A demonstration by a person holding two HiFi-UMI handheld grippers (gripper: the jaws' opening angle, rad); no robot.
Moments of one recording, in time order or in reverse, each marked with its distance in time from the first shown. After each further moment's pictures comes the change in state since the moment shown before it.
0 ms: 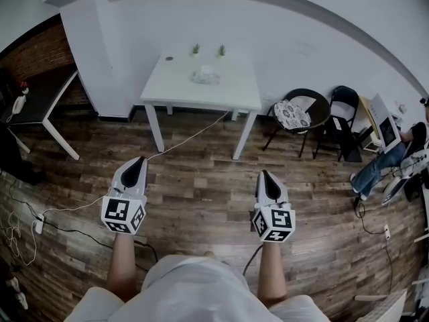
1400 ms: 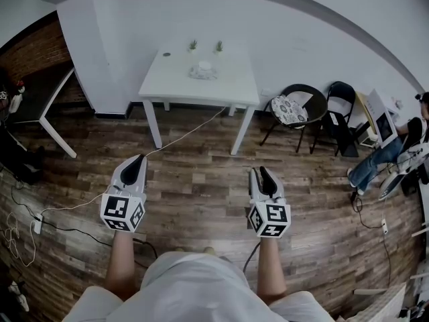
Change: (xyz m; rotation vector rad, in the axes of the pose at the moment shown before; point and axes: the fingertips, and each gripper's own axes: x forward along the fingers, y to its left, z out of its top) left arm -0.009 0.008 -0.010 -0.016 0.014 -0.027; right arm 0.002 0.024 -0.015 -0.006 0.054 0.003
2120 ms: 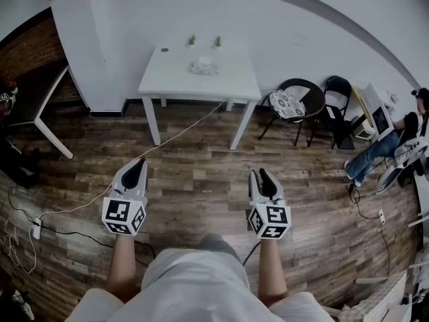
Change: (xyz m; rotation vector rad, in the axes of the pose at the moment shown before) left arm -0.020 0.045 -0.033 -0.038 0.023 -0.044; right arm 0.001 0.054 -0.017 -0.006 0.037 -0.043
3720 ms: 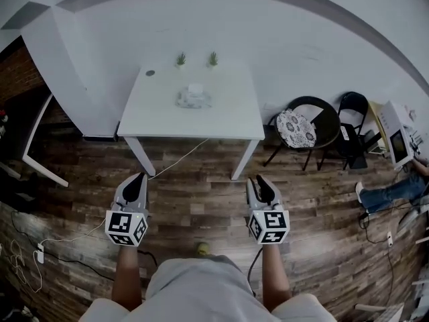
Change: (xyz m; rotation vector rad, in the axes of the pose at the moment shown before) left arm 0.329 0.051 -0.024 -0.011 0.095 0.048; right arm 0.312 -0.151 0.020 0.004 0.065 0.084
